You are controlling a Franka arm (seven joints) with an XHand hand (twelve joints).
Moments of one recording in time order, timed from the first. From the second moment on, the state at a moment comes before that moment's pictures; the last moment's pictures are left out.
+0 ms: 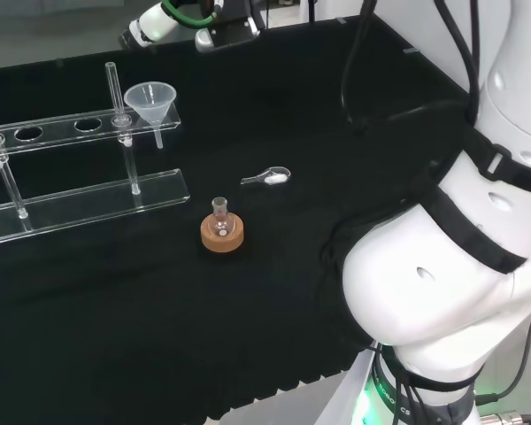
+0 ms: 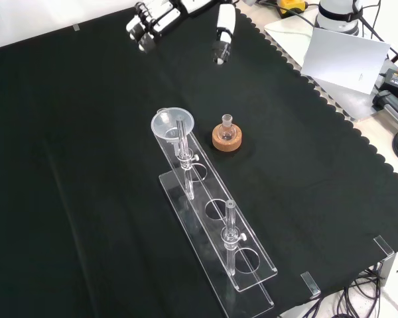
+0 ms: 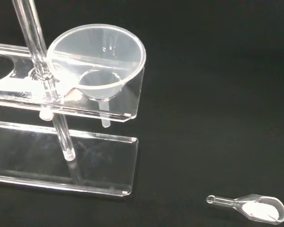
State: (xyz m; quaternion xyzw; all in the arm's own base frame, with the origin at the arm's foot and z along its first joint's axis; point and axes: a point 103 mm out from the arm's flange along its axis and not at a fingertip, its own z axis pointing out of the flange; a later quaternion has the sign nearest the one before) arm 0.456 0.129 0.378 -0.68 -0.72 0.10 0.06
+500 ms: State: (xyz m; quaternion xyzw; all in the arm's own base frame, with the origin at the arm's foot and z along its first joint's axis) arm 0.487 0.138 0.369 -0.67 -0.72 0.13 0.08
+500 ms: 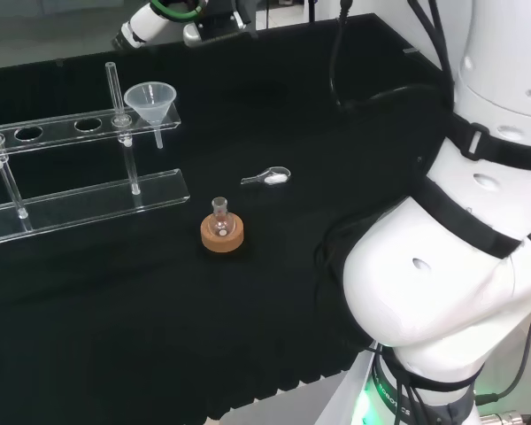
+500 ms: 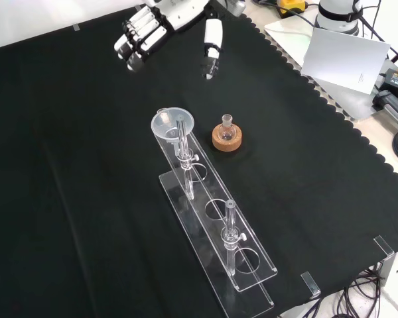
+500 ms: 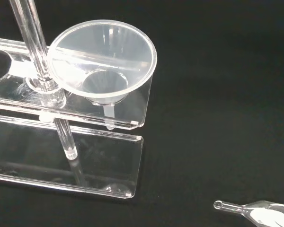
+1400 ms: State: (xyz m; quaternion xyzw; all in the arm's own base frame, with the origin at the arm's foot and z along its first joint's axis) arm 0.515 0.147 0.332 -0.66 -0.74 0.13 0.07
